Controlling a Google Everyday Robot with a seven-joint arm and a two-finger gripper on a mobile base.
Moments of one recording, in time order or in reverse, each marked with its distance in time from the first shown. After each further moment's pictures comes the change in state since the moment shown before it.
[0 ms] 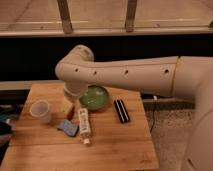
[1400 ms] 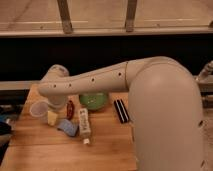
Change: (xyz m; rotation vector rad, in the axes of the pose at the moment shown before) arm -0.039 0.040 0.105 -0.070 0.020 -0.138
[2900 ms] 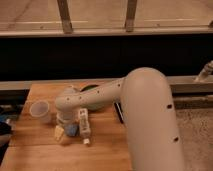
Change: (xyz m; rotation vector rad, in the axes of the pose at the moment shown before) arm 0.047 0.038 0.121 -0.210 0.082 0.127
